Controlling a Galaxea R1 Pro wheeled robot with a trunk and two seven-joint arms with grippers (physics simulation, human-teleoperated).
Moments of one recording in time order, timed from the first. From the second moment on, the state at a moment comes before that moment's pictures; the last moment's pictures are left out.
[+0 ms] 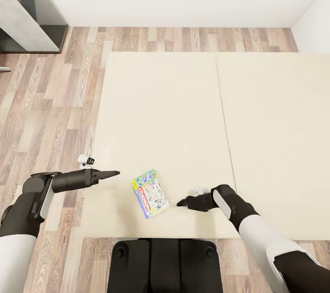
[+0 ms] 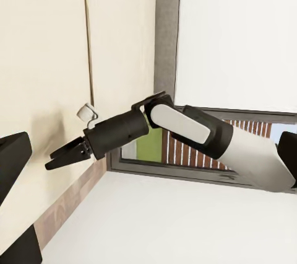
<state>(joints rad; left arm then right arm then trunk) -0.69 0.24 0.19 -1.17 0.07 0.96 -1.57 -0.87 -0.01 0.22 -0.49 -0.35 0.82 0.41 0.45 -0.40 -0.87</state>
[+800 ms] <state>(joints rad) -0.69 0.24 0.19 -1.17 0.07 0.96 -1.57 -0.89 0.09 0.22 -0.49 -0.35 0.81 0.39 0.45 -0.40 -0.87</state>
